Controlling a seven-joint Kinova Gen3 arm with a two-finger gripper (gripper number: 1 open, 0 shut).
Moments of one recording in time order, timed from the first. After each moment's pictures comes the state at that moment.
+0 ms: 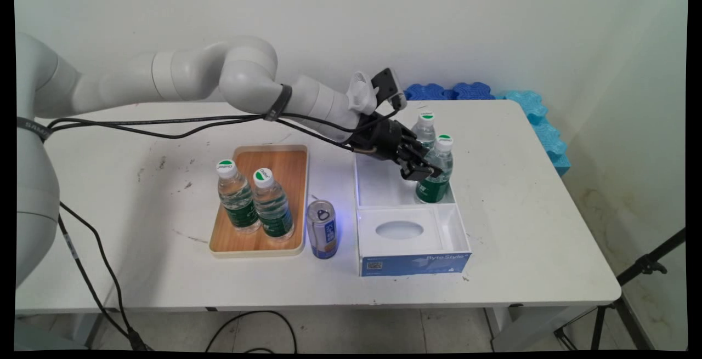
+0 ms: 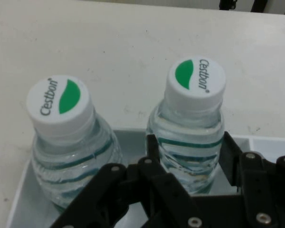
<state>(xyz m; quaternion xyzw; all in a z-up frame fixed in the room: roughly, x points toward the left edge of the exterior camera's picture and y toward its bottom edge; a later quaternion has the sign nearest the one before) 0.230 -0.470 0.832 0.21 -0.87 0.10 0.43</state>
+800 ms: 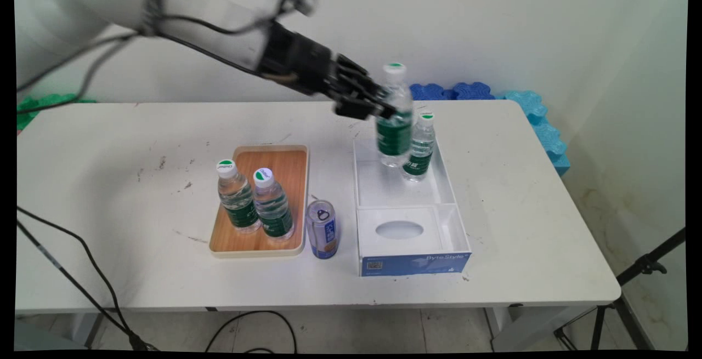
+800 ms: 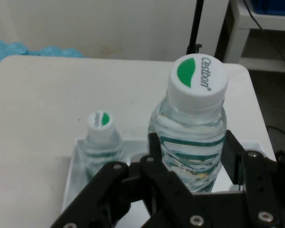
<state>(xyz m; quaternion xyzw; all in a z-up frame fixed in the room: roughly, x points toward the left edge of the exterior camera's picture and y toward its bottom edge) 0.352 -0.428 0.968 0.18 -0.85 0.09 0.48</state>
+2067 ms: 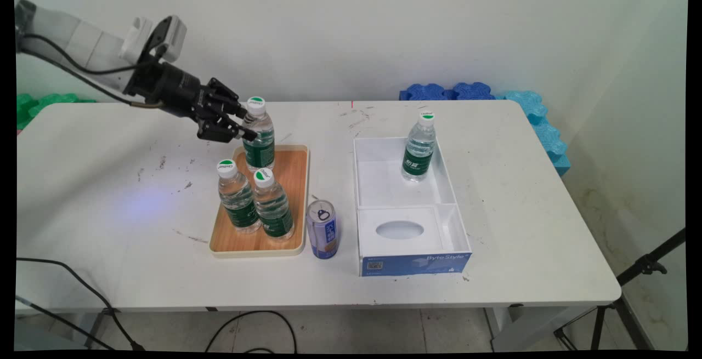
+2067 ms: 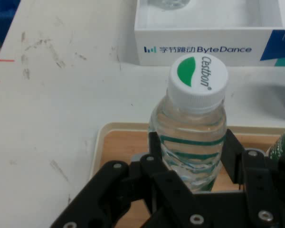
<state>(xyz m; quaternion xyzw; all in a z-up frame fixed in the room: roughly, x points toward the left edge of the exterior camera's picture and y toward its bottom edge) 0.544 -0.382 0.913 0.20 -0.90 0.14 0.36</state>
